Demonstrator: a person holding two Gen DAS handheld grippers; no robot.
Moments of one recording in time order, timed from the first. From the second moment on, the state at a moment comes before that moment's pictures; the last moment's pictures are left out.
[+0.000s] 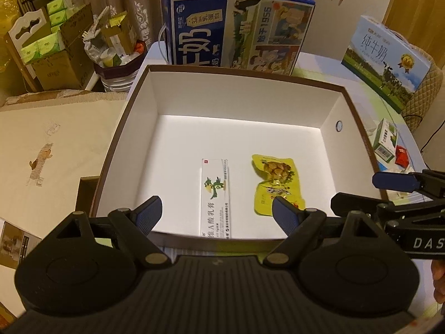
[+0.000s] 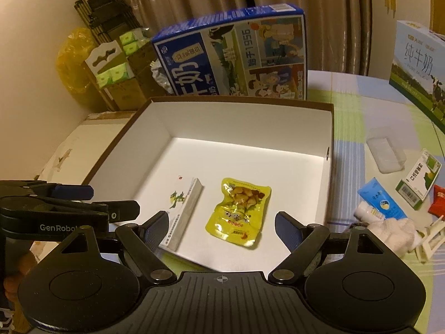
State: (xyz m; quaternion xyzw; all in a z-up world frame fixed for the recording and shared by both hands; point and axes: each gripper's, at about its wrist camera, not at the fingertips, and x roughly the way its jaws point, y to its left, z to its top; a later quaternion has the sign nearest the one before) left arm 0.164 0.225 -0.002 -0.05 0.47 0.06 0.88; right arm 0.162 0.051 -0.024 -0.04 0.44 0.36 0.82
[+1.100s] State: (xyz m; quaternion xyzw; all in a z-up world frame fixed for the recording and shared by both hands) left arm 0.087 0.054 -0.013 -0.05 0.47 0.01 0.88; right arm 0.128 -0.145 -0.010 -0.01 0.45 0.35 0.82
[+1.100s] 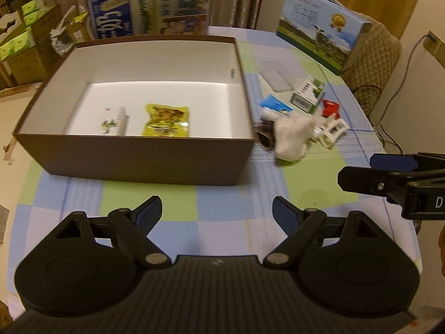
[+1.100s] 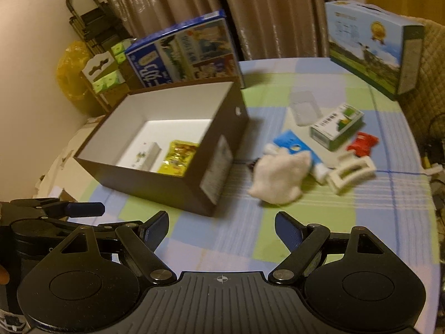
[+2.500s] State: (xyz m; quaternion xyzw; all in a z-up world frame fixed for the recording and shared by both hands) left arm 0.154 -0.064 -0.038 0.00 0.50 -0.03 0.87; right arm 0.201 -0.267 -0.044 0.02 0.47 0.27 0.84
